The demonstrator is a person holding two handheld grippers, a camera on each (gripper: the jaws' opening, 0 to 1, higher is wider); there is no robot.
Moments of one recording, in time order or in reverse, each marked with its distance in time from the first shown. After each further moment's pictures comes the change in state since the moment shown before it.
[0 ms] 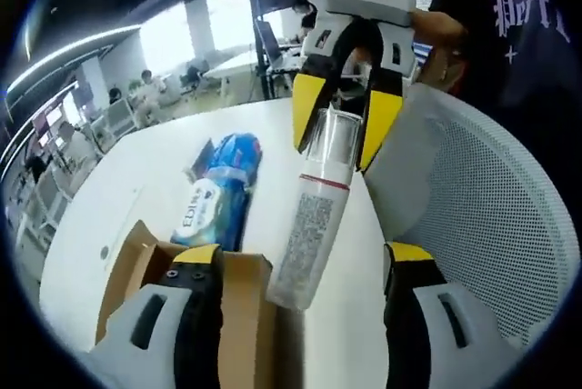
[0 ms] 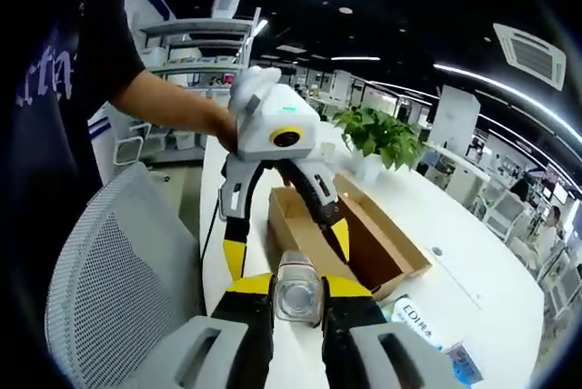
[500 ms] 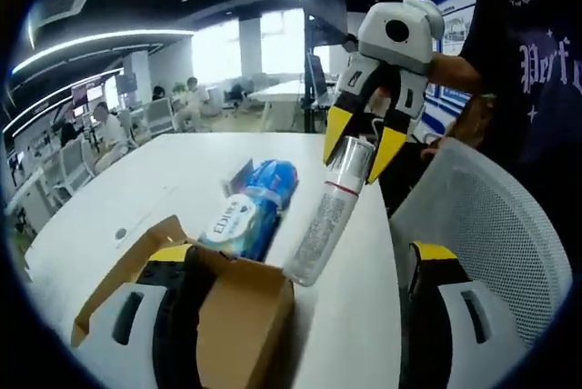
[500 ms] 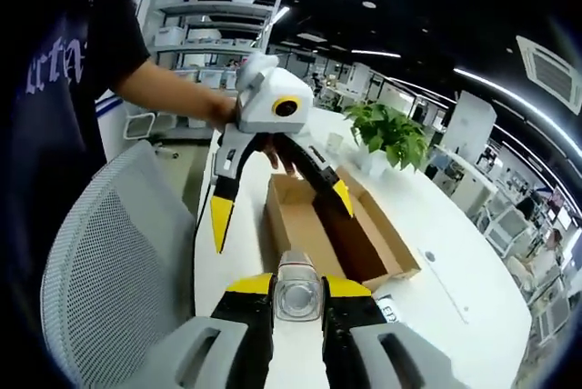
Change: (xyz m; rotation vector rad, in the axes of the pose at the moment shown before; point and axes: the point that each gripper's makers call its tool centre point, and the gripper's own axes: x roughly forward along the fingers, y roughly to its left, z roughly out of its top) left arm -0.024 0.024 0.016 -0.161 -0.167 0.149; right arm -0.011 -0.026 -0.006 -0.117 0.076 0.034
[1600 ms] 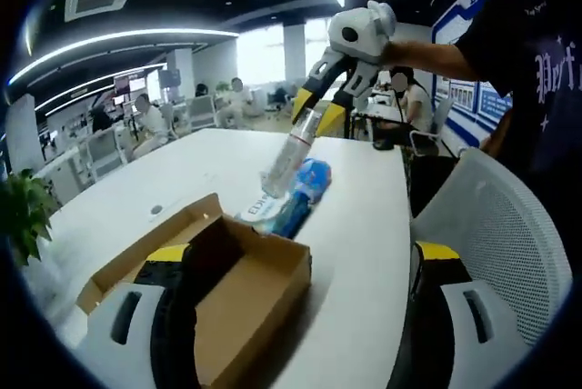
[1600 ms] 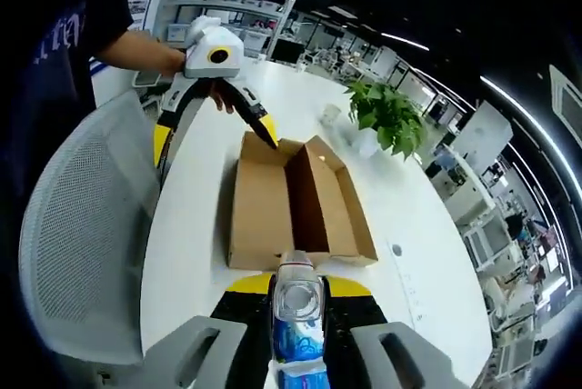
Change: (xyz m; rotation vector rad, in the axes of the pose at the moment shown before) left arm -0.037 0.006 -0.018 -0.066 -0.018 0.193; right arm -0.006 -0.093 -0.022 -0.168 0.159 0.007
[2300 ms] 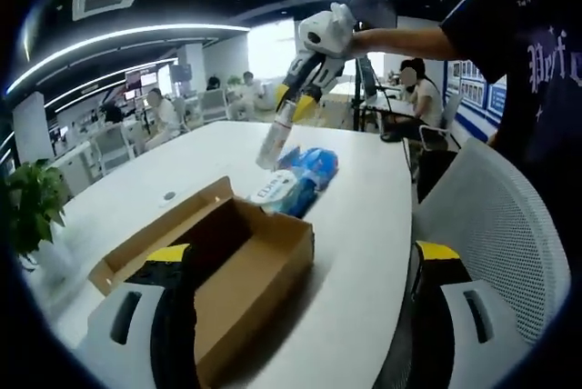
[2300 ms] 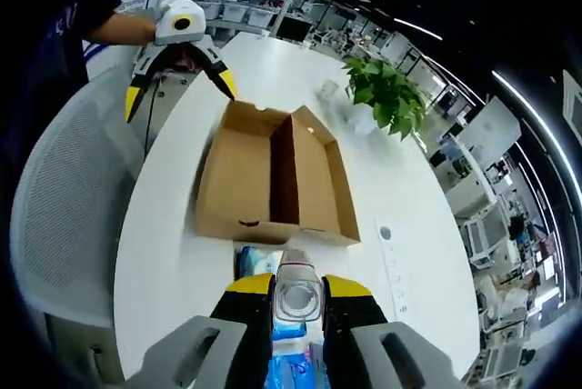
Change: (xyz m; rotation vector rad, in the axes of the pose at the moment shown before) left arm -0.031 0.001 -0.017 -0.017 0.026 0.066; right arm 0.014 -0.047 -0.029 -0.052 0.101 0.021
